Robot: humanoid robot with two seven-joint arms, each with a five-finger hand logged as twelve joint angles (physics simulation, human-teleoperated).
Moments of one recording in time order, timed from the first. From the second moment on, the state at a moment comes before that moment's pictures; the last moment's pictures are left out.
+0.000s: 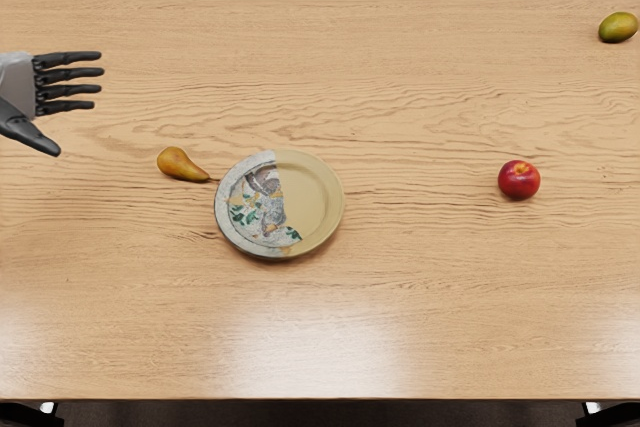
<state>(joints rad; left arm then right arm) -1.01 1.10 -0.33 -1.21 0.05 -0.61 0.16 -0.07 0.00 0.09 0.22 -0.14 -0.04 0.10</state>
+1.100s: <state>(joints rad) -1.27 0.72 -0.26 -1.57 1.12 -0.36 0.61 -0.07 0.00 0.09 0.22 -0.15 -0.04 0.10</state>
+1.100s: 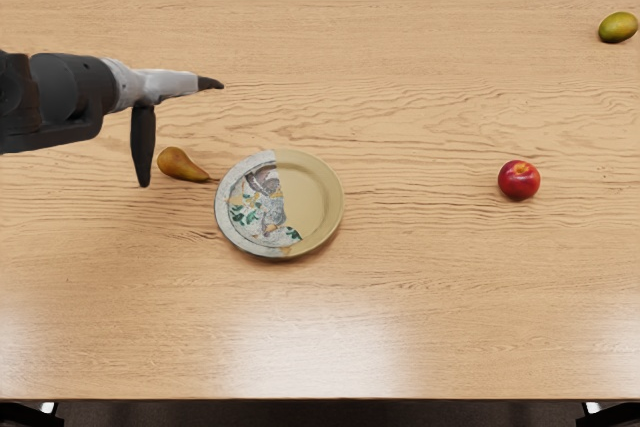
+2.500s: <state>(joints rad) -1.09 0.48 -0.12 -1.25 1.32 0.09 0.61 -0.07 0.00 0.09 0.22 -0.14 -0.04 0.10</state>
